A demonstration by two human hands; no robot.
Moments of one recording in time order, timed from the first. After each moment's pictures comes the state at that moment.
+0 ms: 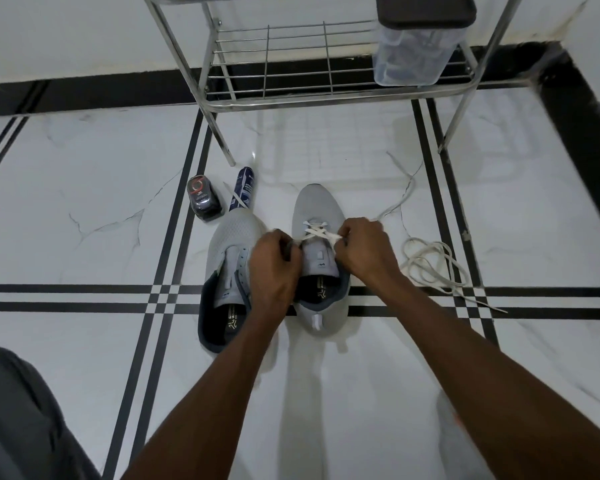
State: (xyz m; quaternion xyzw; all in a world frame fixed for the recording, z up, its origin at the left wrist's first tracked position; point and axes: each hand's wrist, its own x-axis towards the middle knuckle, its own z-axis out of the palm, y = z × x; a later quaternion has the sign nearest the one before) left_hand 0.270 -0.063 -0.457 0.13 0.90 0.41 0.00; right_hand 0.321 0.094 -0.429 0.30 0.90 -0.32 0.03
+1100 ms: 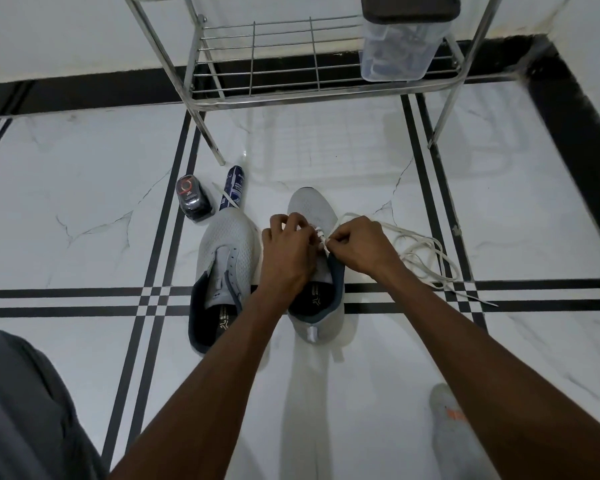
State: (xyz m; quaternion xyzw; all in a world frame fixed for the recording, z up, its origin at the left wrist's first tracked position) left_hand 0.262 -0.030 -0.451 0.35 0.93 0.15 0.01; right_hand 0.328 0.113 -0.429 0.25 0.89 -0.39 0.03
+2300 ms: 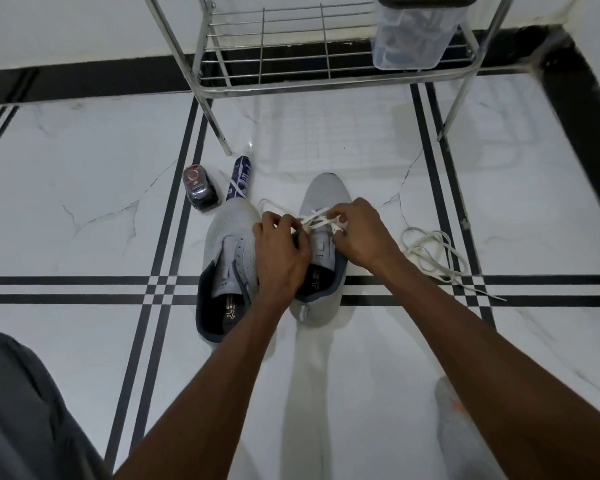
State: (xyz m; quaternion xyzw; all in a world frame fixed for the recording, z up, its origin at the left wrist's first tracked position) left_hand 0.270 -0.047 -0.459 0.16 0.93 0.34 0.00; right_hand 0.318 0.106 -0.440 0.20 0.91 -0.35 0.00
